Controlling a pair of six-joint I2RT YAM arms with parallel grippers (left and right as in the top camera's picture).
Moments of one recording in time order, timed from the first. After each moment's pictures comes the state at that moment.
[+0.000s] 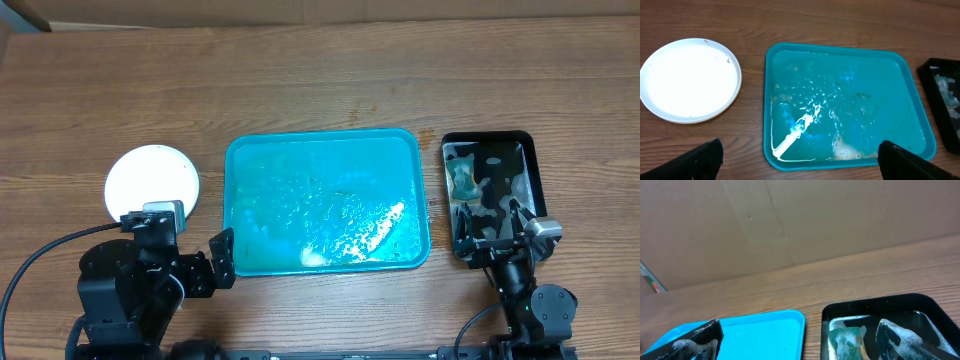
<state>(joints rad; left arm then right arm) 0.06 0.58 0.98 -1.10 0.19 -0.12 0.03 0.01 0.02 -0.02 -0.14 0.28</state>
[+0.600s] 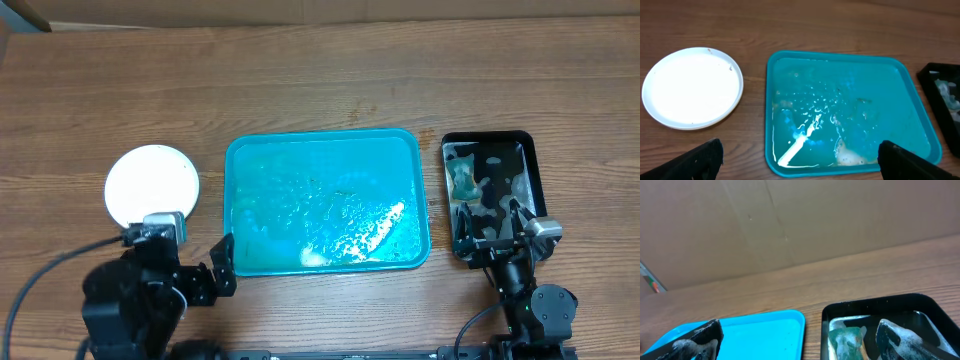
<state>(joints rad) 0.05 0.46 0.88 -1.04 0.18 -0.11 0.03 0.01 0.02 -0.02 -0.14 0.28</state>
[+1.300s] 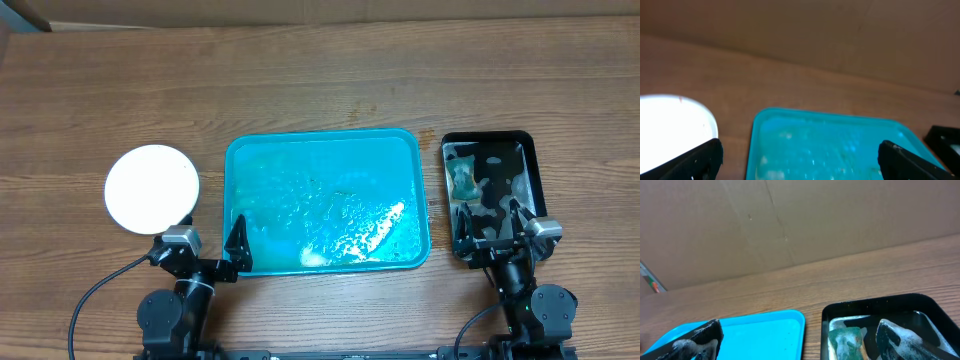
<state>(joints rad) 0.05 0.02 0.13 -0.23 0.19 -0.25 0.03 0.01 0.02 -0.02 -0.14 0.28</state>
